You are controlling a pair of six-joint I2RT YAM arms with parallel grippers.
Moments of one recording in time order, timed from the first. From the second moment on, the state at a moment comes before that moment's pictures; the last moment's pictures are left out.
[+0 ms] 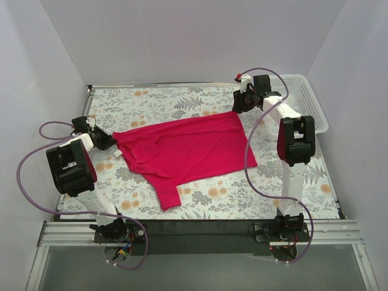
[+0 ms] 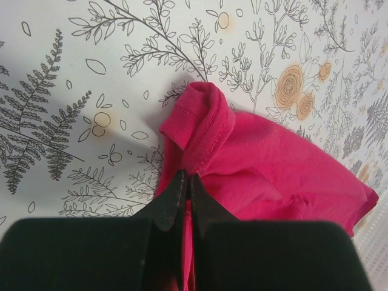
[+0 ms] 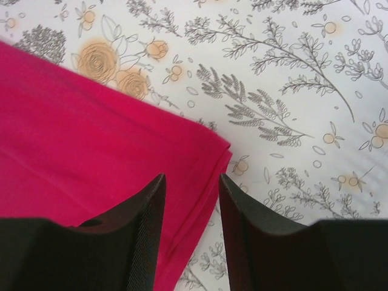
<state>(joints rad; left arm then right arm) 0.38 1.79 1.00 -0.13 0.35 -0.62 0.16 2.22 1.79 -0.35 -0.44 -0.24</state>
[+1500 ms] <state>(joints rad) 0.38 1.79 1.00 -0.11 0.38 -0.62 0.16 2.09 1.54 -0.43 -0.48 -0.29</state>
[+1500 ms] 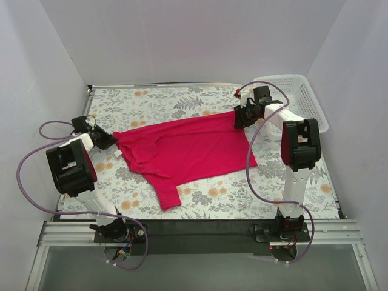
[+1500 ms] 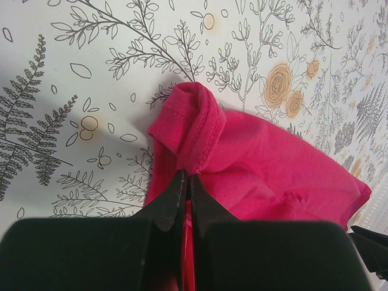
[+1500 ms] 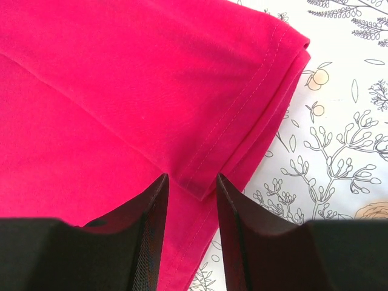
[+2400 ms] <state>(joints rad) 0.38 1.79 1.00 -0.11 0.39 -0.62 0.16 2.12 1.54 -0.46 -0.46 -0.29</state>
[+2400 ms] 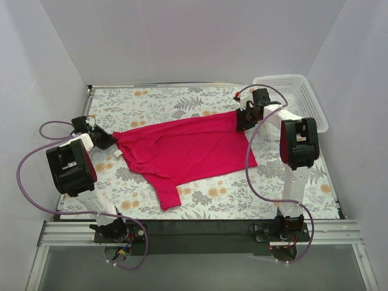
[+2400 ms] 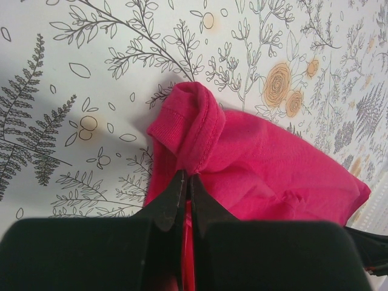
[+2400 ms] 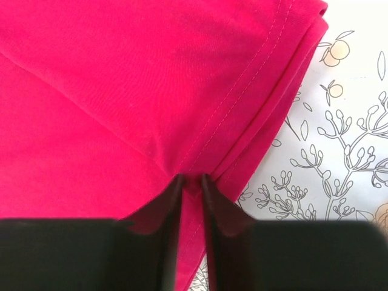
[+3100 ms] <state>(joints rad) 0.38 1.81 1.03 -0.11 0.39 -0.62 0.13 2.13 1.67 -0.49 -0.43 -0.29</state>
